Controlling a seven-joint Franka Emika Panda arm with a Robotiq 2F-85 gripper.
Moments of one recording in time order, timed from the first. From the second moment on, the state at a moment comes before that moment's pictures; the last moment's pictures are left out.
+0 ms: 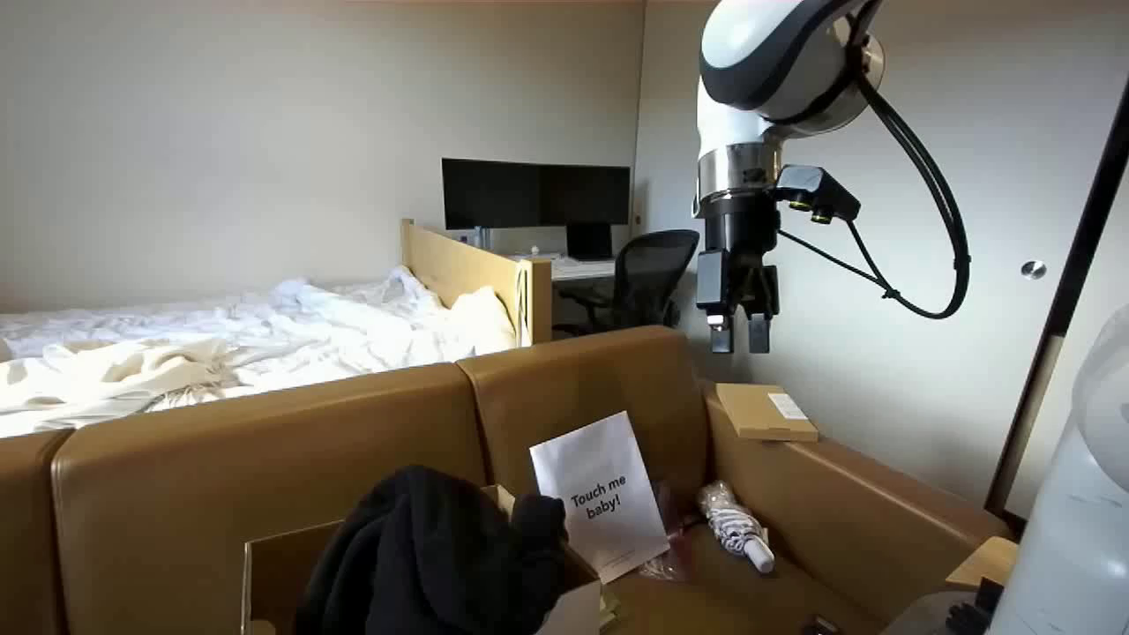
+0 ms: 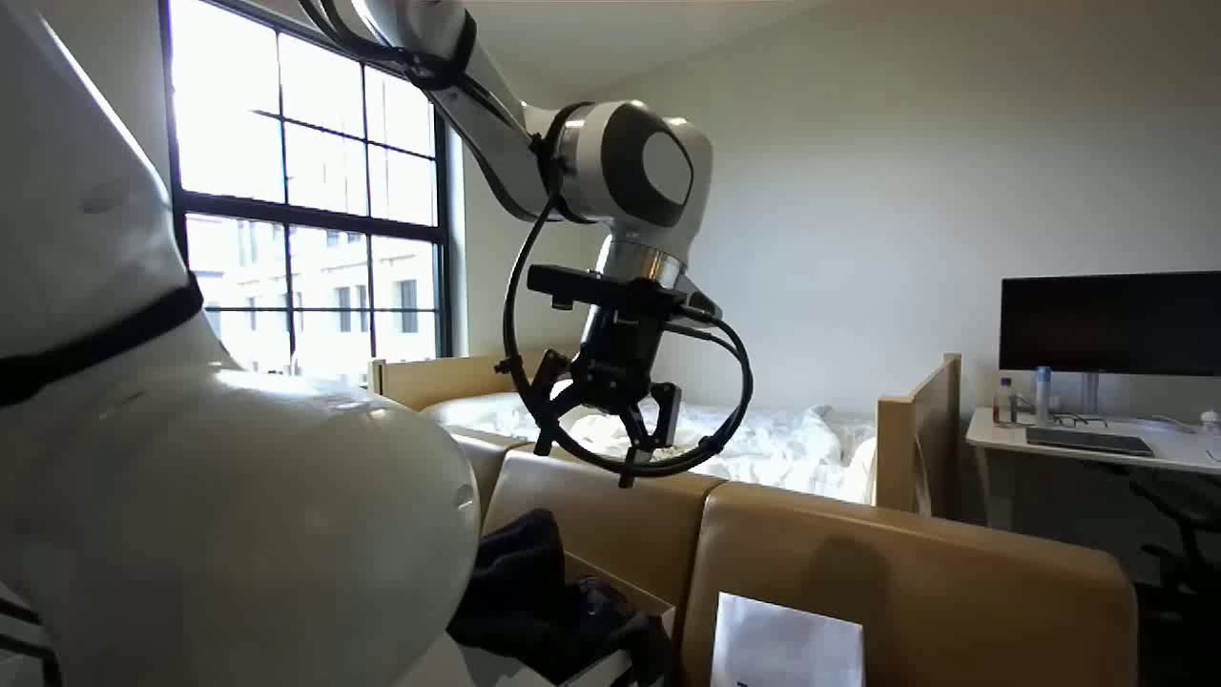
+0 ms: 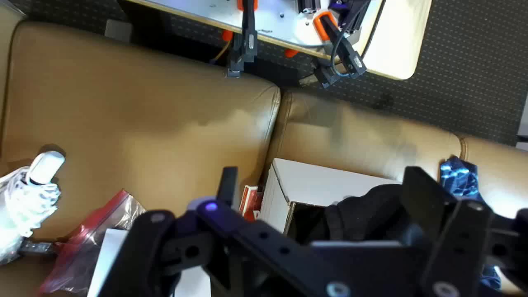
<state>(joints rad) 0.11 -0.54 -0.09 -2.59 0.13 1.75 -0.22</state>
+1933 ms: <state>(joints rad) 0.07 -0.43 -0.16 -2.78 -0.02 2.68 -0.39</state>
